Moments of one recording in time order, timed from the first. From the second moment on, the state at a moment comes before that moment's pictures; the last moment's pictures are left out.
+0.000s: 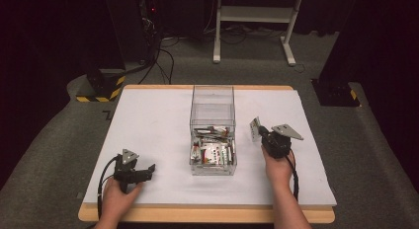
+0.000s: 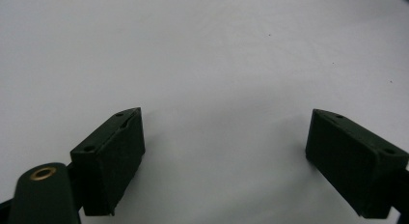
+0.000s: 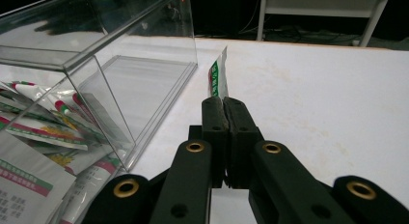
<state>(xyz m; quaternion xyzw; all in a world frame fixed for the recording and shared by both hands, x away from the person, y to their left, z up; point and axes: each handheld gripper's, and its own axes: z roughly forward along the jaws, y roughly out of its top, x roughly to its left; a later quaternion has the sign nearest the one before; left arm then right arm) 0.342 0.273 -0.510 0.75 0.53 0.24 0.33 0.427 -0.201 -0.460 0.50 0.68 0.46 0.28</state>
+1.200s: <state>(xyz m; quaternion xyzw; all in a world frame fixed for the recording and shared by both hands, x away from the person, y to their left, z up) 0.342 0.273 -0.510 0.75 0.53 0.24 0.33 0.431 -0.239 -0.467 0.55 0.65 0.44 0.30</state>
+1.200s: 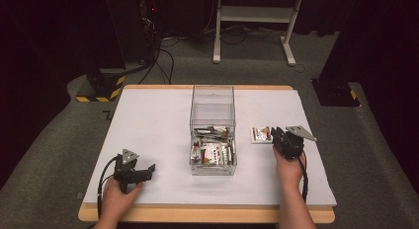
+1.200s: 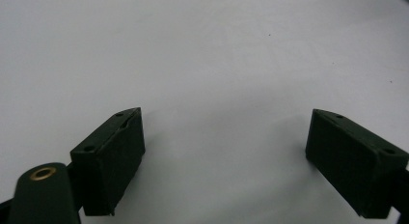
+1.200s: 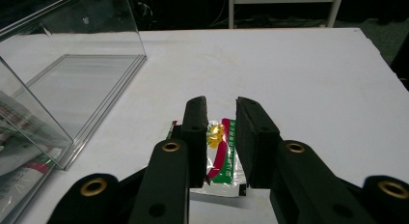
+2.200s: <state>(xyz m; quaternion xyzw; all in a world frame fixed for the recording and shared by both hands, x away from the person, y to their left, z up) 0.342 0.273 -0.510 0.75 0.53 0.24 0.33 0.410 -0.209 -0.461 0.51 0.68 0.43 0.30</state>
